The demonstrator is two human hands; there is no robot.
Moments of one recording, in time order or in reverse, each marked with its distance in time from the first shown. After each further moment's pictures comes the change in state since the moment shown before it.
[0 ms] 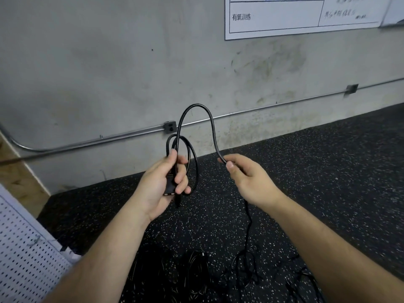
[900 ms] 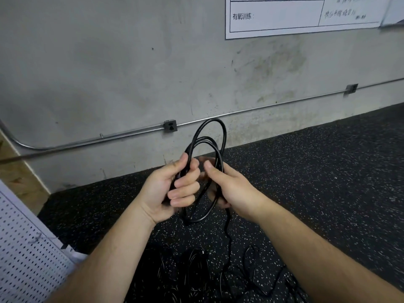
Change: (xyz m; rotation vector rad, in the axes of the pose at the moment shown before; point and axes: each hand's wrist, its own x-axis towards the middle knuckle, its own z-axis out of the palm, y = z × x) left_hand -0.008 0.003 0.002 -0.350 -0.415 -0.211; right_hand -0.013 -0.046 0.034 0.545 -0.220 0.288
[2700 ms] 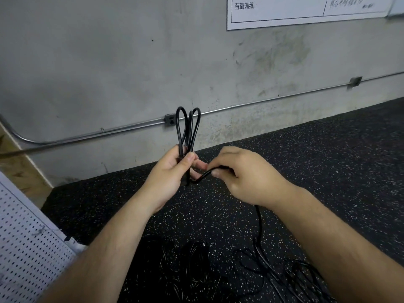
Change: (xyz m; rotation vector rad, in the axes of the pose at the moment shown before) left_hand 0.001 -0.008 0.002 0.851 0.469 0.218; right_hand -0.015 -0.025 -0.027 -1.094 0.045 -0.538
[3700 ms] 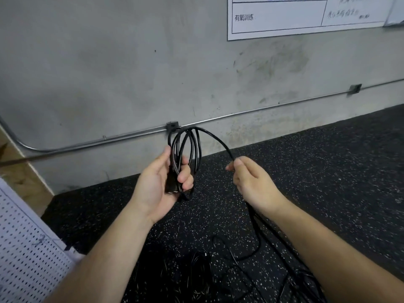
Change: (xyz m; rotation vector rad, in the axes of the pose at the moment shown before) left_hand 0.000 0.014 -0.007 -0.644 -0.016 -0.143; right_hand -0.004 0.027 0.026 0.600 0.178 0.485
